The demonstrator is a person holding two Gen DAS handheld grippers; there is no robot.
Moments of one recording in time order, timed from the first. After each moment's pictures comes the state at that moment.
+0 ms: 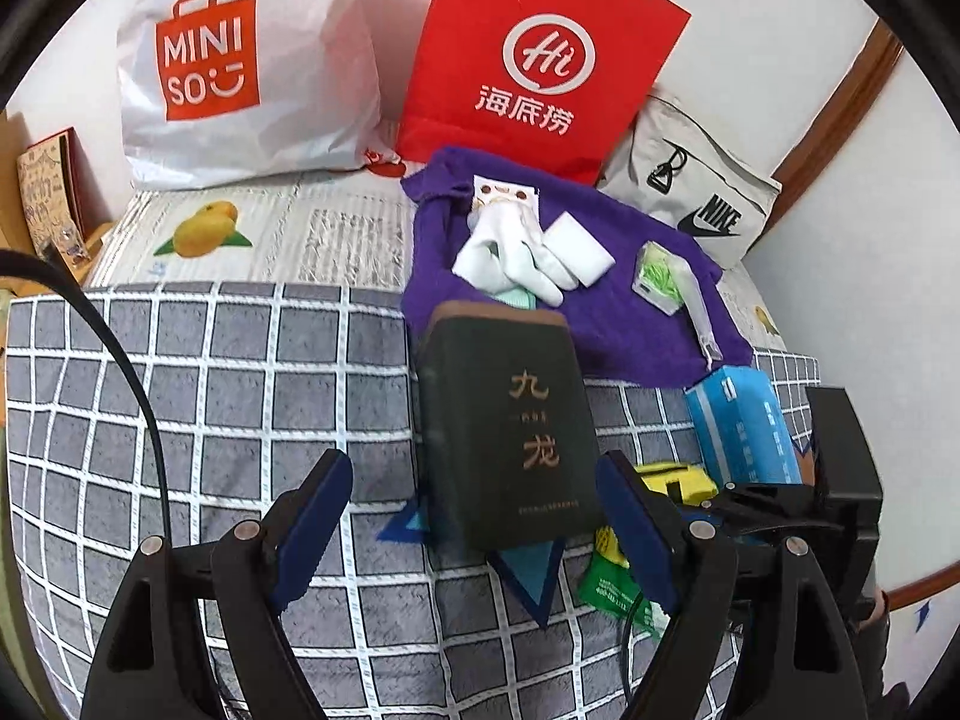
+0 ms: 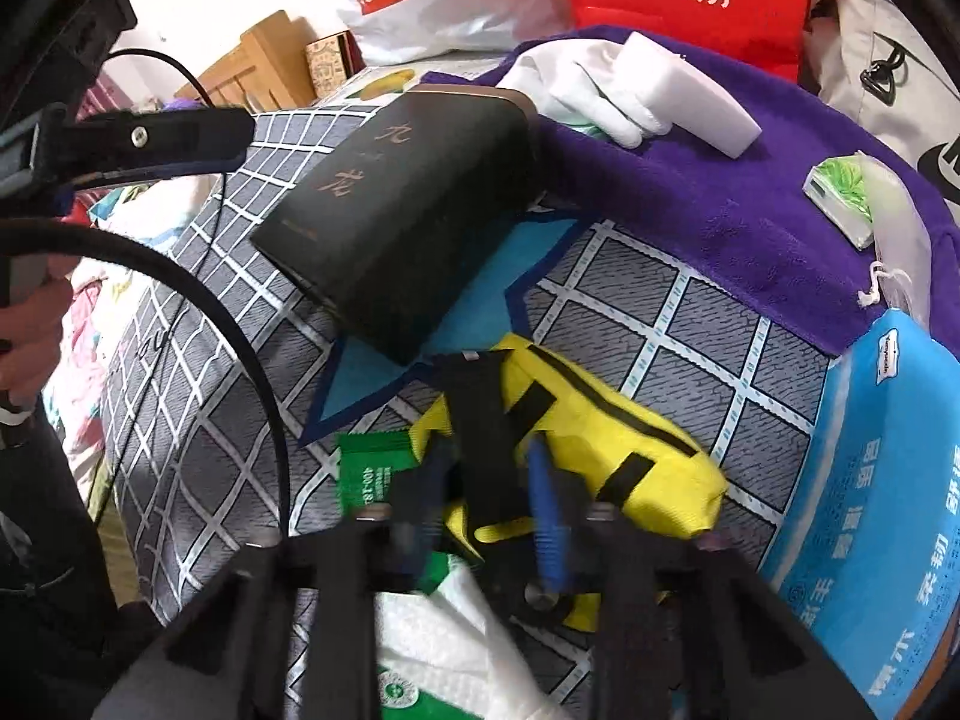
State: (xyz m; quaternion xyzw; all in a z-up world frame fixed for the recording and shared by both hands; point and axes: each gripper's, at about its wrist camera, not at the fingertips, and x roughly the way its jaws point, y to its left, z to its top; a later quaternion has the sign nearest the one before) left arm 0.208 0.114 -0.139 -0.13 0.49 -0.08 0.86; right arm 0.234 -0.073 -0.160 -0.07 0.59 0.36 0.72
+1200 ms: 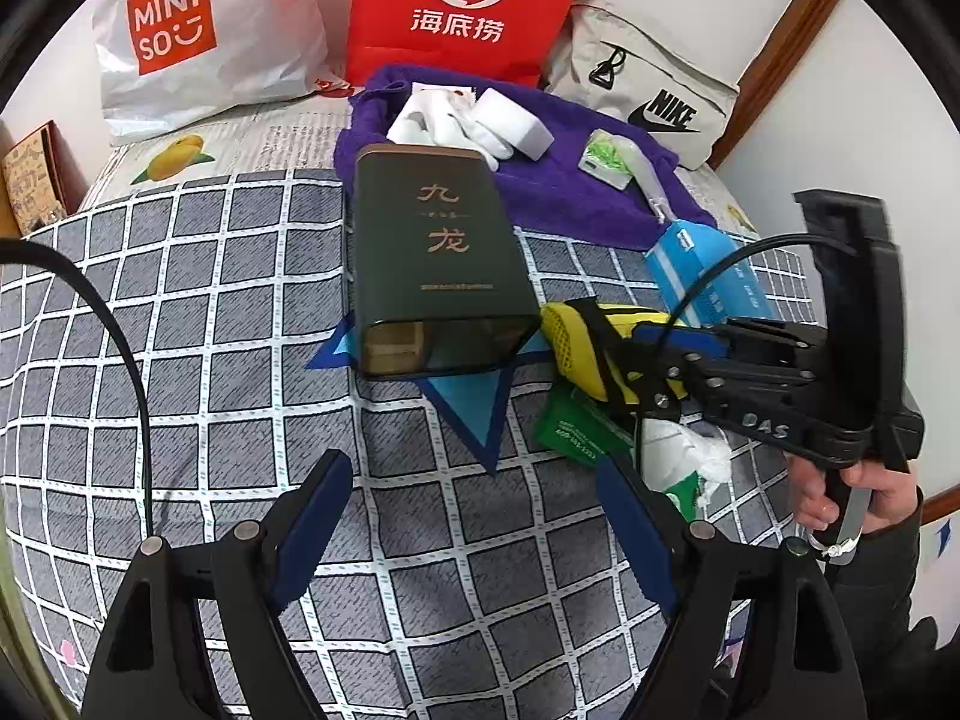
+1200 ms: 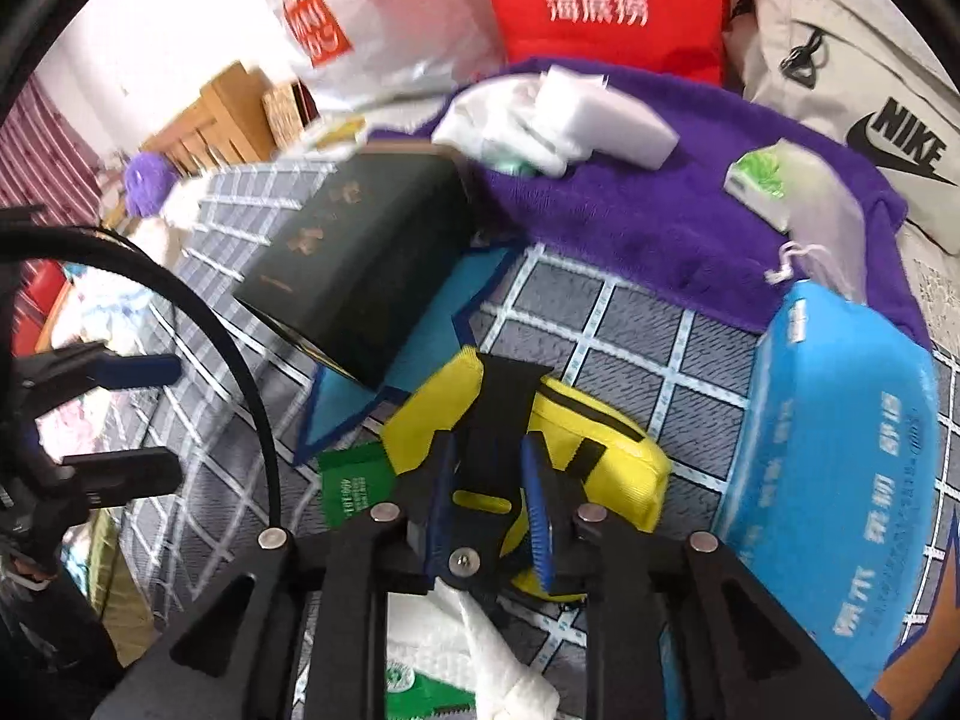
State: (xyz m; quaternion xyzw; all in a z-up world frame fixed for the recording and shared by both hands) left arm 0.138 0.070 -0.160 -0.08 0.53 -0.10 0.84; right arm 0.232 -0.089 -0.146 -0.04 0.58 0.30 0.76
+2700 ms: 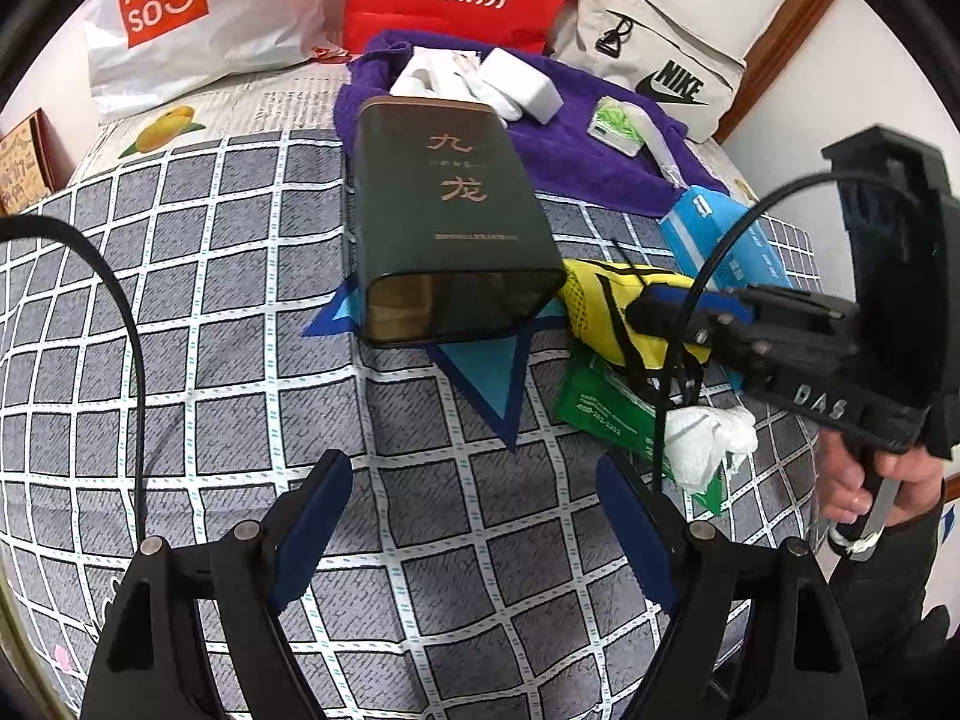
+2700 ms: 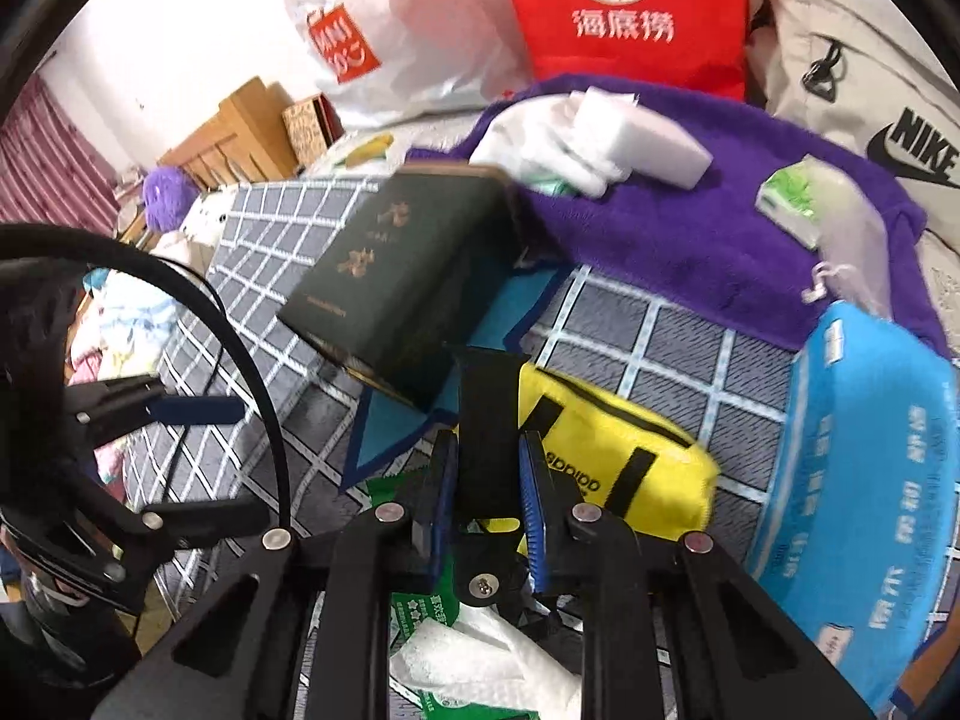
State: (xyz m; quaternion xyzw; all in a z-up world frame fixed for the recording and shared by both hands) left arm 0.139 0.074 -0.179 -0.08 0.55 -0.11 0.82; right arm 0.226 -0.084 -0.127 0.00 0.56 0.32 0.76
